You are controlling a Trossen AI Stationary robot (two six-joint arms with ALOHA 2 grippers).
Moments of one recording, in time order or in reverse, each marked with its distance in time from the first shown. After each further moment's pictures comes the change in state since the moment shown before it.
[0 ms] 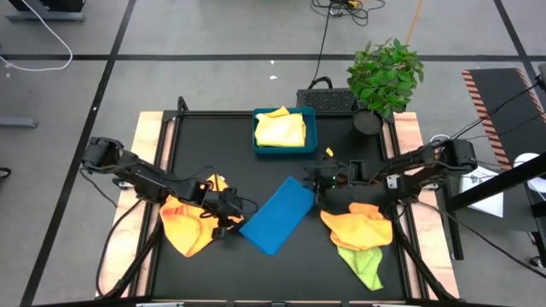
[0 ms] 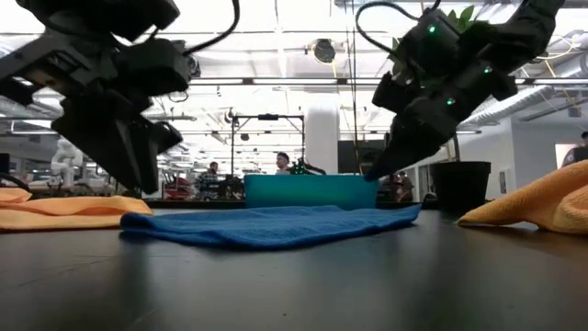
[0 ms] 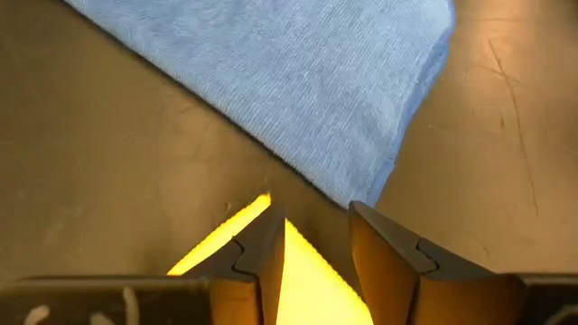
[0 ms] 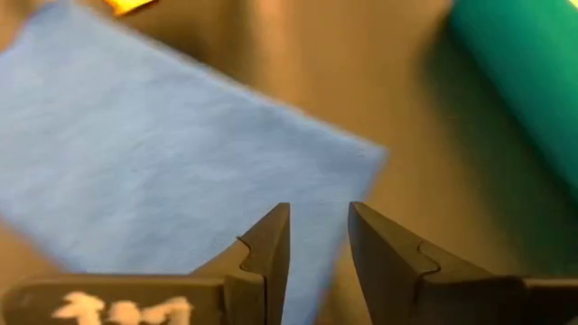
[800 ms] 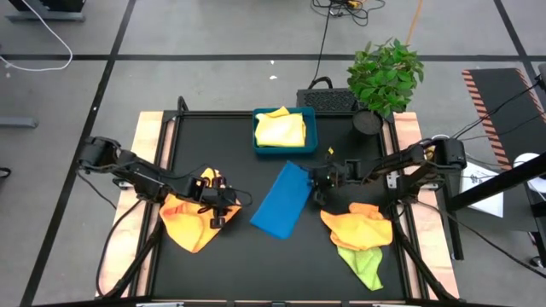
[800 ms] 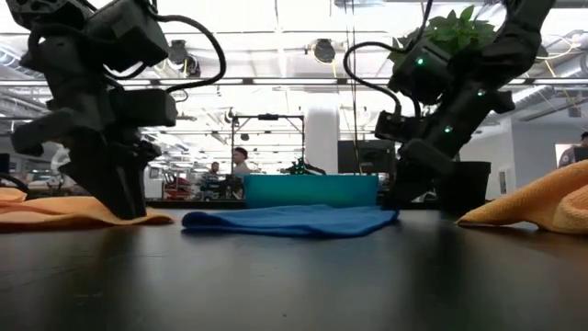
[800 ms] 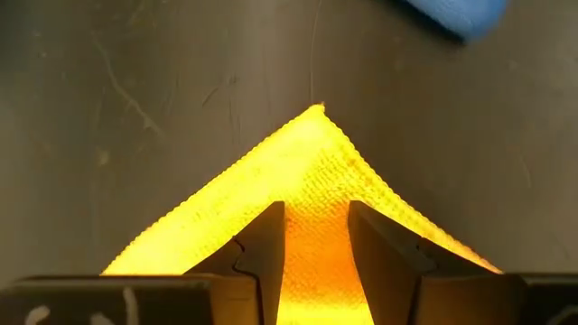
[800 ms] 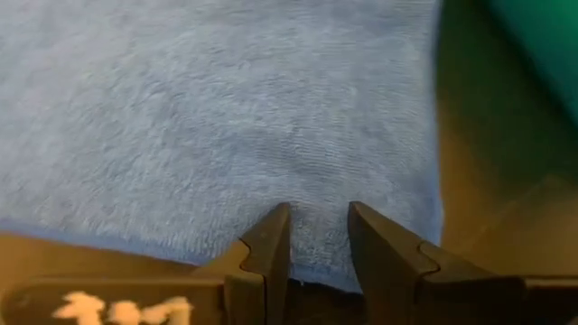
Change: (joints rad) left arm 0.062 -0.033 -0.086 -0.096 -0.180 -0.023; right arm -0.056 0.097 0.000 -0.075 0.078 0.058
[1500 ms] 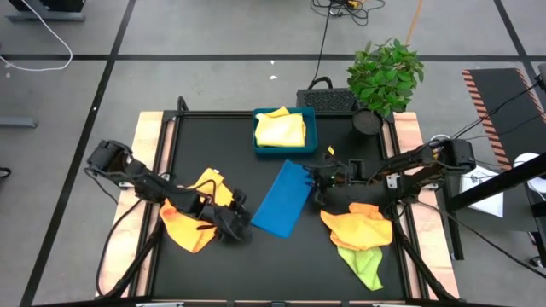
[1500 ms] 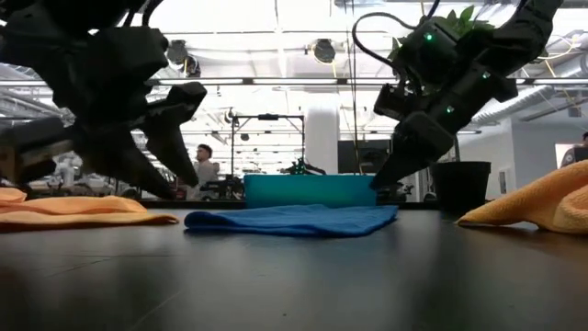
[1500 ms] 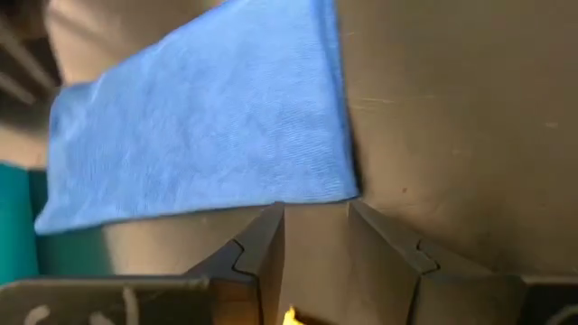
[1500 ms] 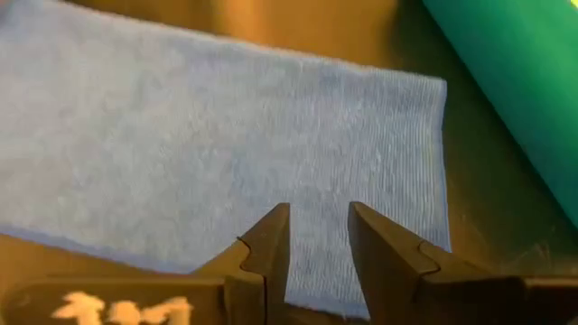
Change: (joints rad) left arm -0.194 0.140 0.057 0.345 -0.208 0.651; right arm 0.035 -0.086 0.000 0.040 -0.006 -0.051
